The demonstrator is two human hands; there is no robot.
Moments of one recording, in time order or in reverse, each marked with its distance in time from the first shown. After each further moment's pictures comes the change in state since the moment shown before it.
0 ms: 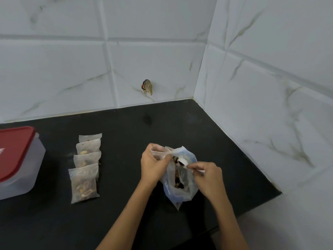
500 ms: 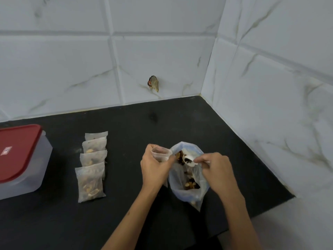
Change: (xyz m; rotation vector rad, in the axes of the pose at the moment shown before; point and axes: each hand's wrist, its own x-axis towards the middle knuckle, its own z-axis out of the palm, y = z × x) left_hand -0.001 -0.007 -0.007 0.059 0.118 0.058; right_hand 0.016 -0.025 -0.014 -0.247 -0.047 -0.048
